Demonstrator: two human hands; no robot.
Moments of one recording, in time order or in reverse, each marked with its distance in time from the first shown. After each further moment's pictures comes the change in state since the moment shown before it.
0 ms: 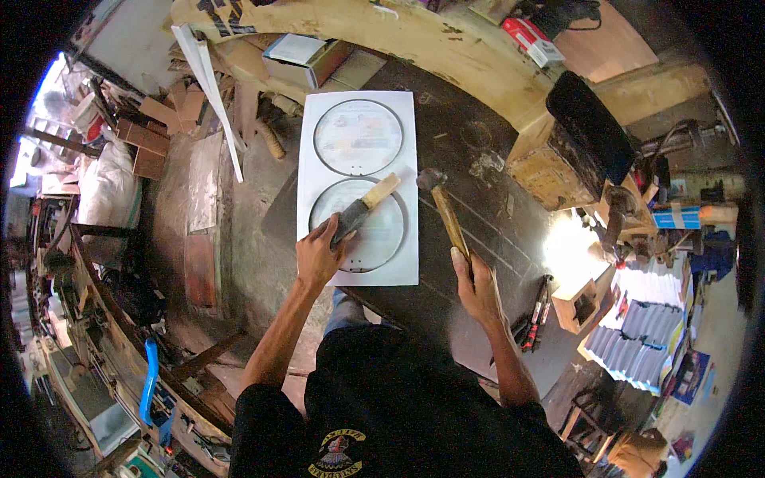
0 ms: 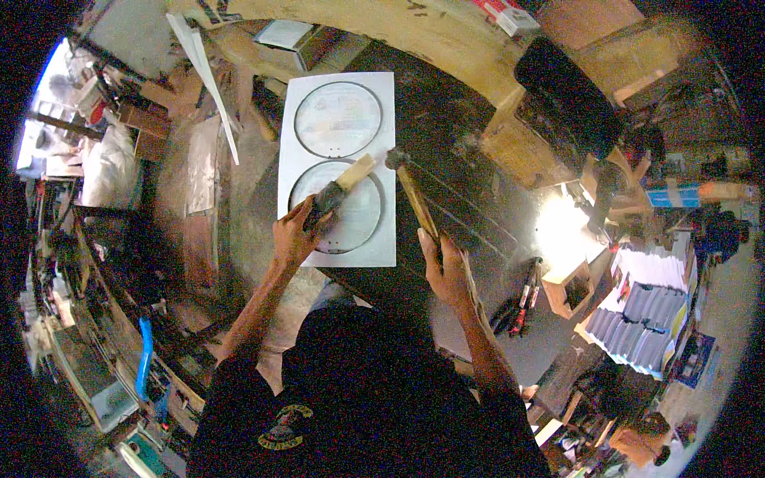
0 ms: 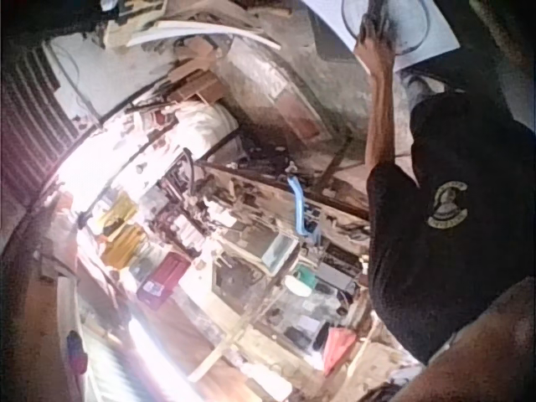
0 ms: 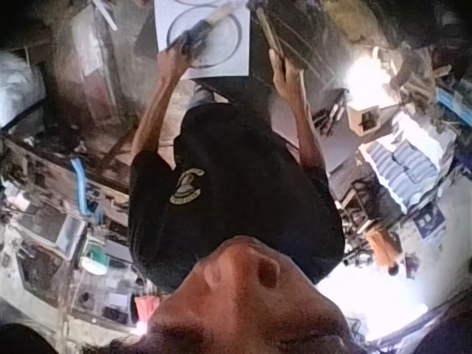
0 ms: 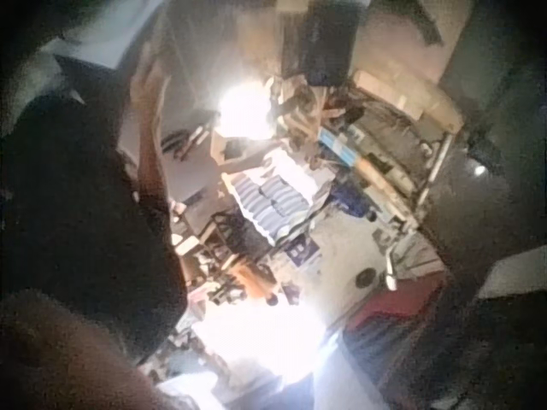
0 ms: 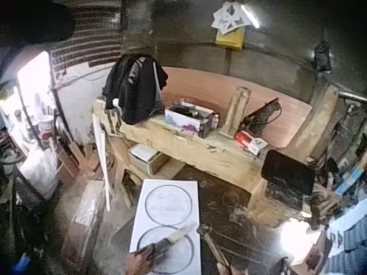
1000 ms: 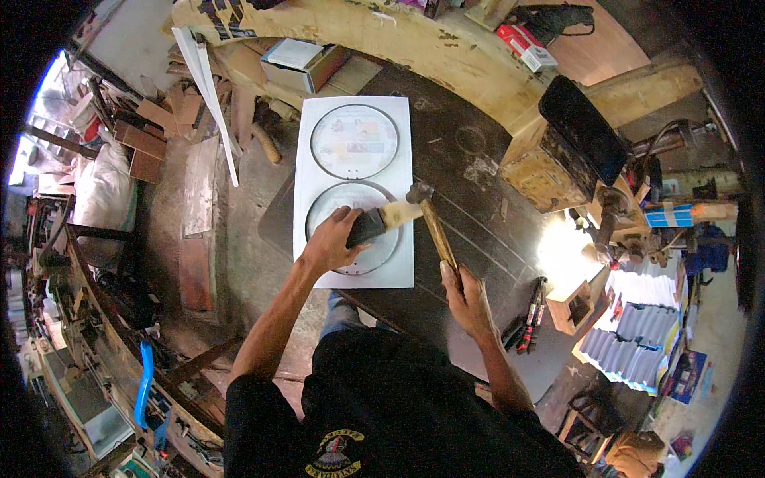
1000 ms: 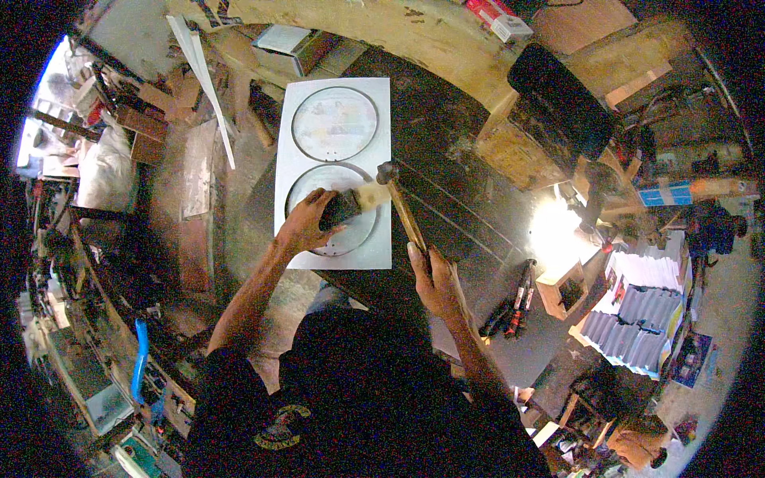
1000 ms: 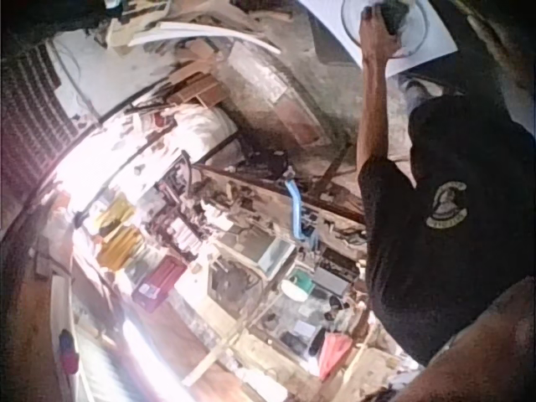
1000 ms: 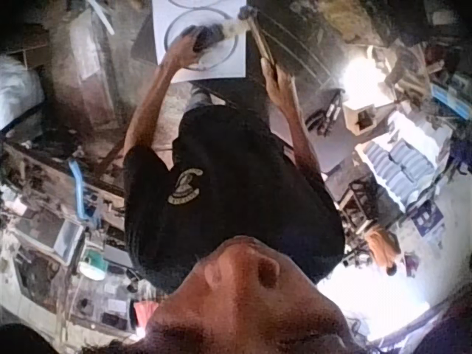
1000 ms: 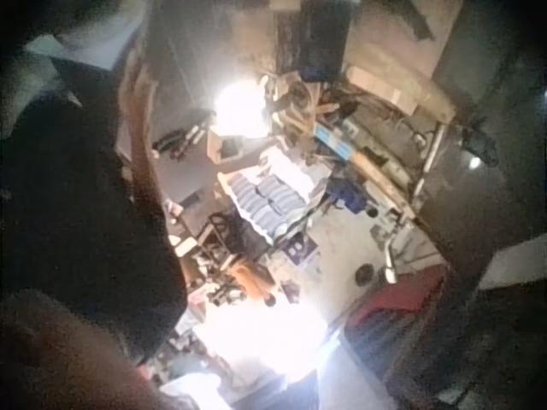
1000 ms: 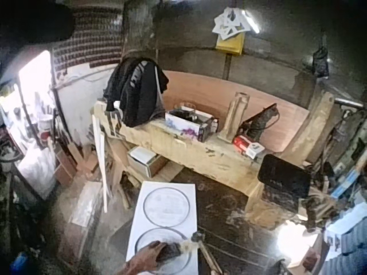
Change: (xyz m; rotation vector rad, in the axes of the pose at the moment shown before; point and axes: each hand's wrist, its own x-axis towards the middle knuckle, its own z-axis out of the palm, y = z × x) left_hand 0.047 0.016 0.002 -0.157 -0.568 0.116; right_hand -0.016 0.021 0.018 0.054 0.097 -0.147
